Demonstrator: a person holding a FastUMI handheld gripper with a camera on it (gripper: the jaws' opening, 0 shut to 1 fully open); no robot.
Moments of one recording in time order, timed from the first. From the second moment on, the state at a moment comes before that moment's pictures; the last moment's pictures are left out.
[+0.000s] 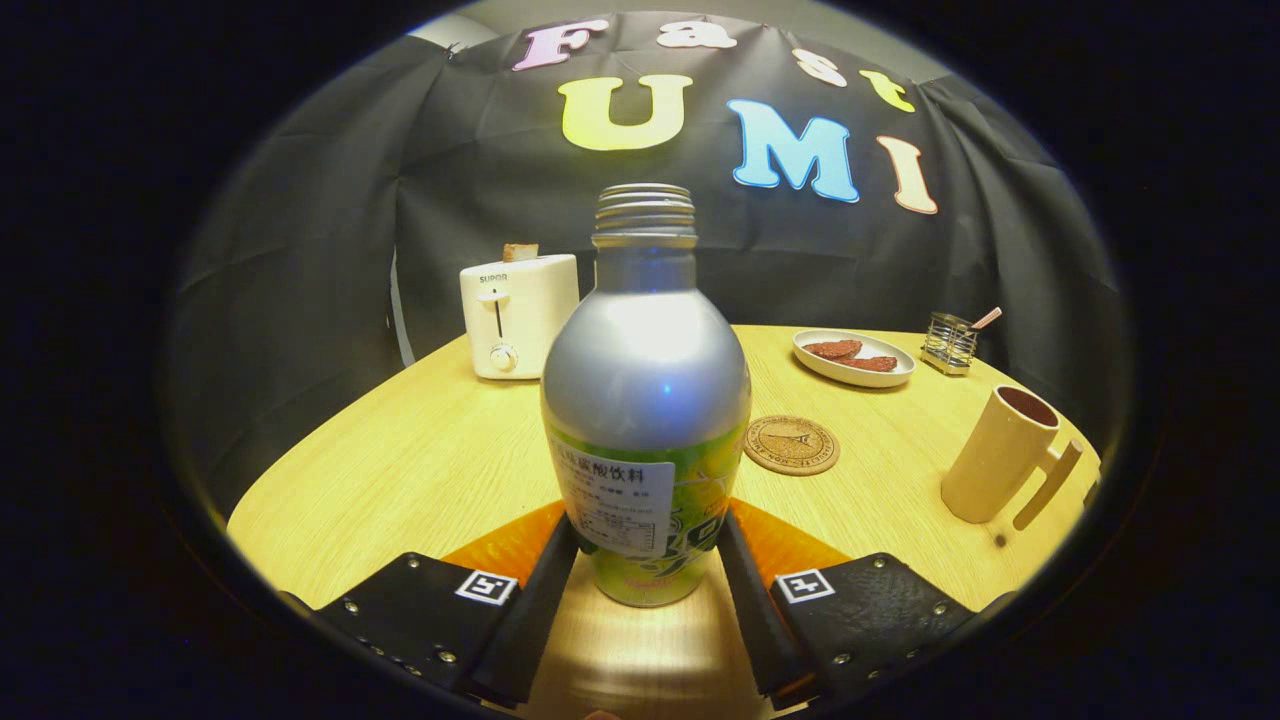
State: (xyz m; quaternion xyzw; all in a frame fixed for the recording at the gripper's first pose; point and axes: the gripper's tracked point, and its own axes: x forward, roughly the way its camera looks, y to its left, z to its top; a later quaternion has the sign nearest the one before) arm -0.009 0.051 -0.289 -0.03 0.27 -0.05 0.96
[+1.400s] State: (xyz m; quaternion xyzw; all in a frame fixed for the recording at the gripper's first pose) arm 0.010 -0.015 -0.188 0.23 0.25 -0.06 0.94
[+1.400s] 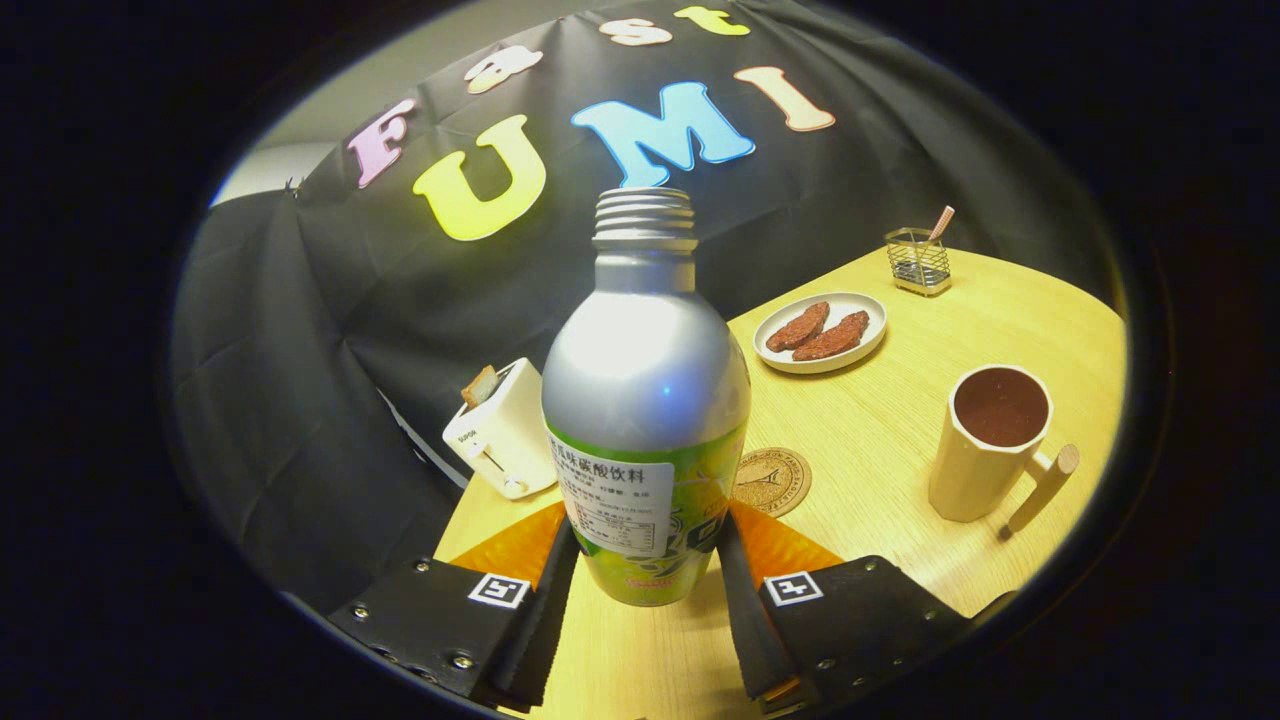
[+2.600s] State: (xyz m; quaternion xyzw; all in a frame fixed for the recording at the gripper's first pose) arm -0.010 -0.071 -0.199 0.44 0.23 -0.08 0.86
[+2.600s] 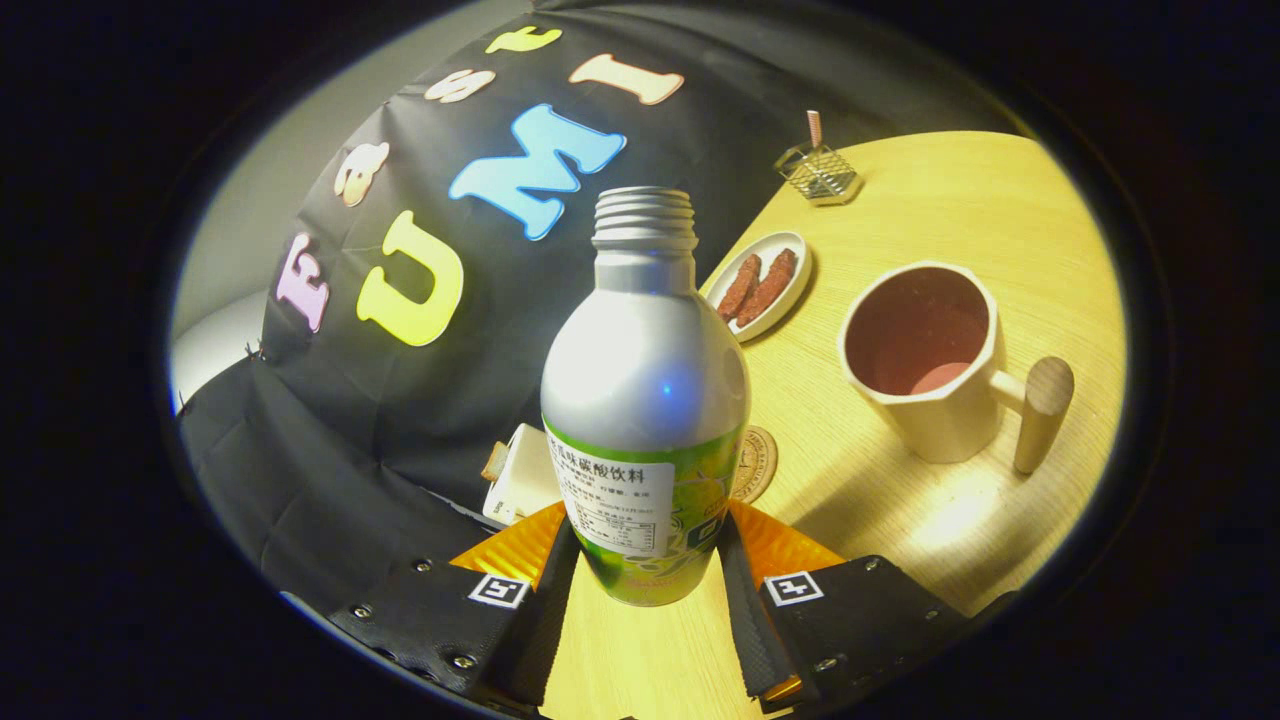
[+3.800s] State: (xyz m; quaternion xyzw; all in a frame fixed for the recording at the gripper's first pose) arm -0.019 -0.067 -0.212 0.63 0.25 -0.08 0.73
